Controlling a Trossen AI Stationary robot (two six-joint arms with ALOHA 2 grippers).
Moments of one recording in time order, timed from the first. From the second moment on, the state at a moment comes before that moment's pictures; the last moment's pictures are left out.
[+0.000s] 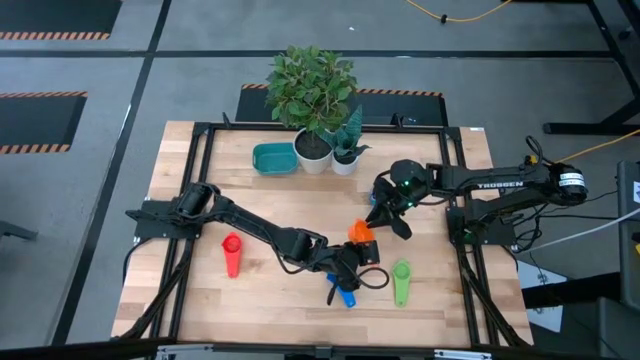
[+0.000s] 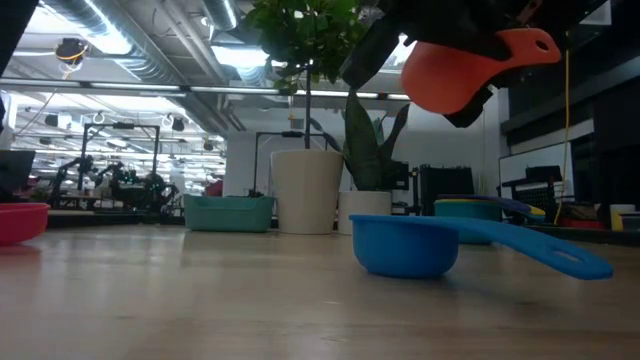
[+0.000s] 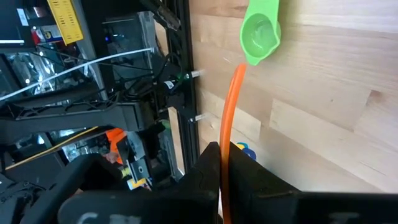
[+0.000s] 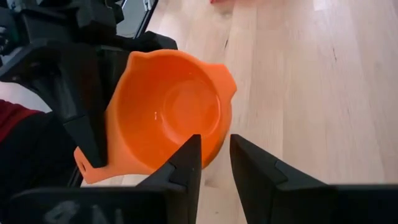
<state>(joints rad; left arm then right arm) -0.33 2.11 1.72 -0.17 -0.50 1.42 -0.12 1.17 0.71 -0.21 -0.52 0.11</state>
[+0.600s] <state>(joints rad) -0.32 2.11 1.72 -0.15 -0.50 1.43 -0.10 1.17 0.71 -0.17 -0.49 0.15</state>
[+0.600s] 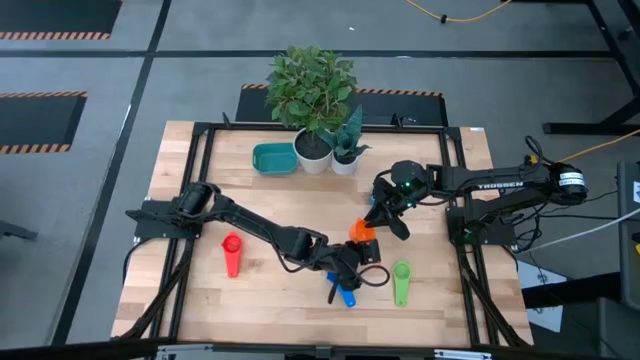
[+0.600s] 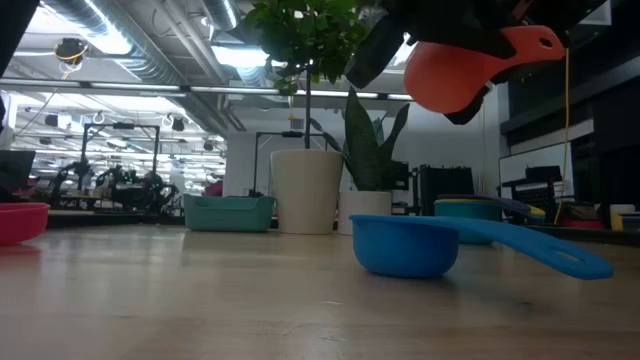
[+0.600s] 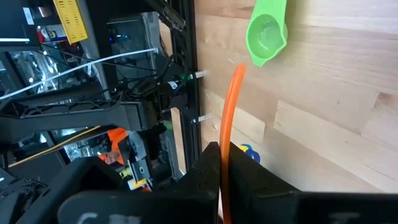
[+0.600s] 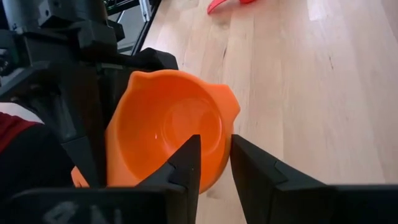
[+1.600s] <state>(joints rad) -0.32 2.11 1.72 -0.12 -0.51 1.42 -0.09 1.17 0.71 -0.21 -0.48 0.24</state>
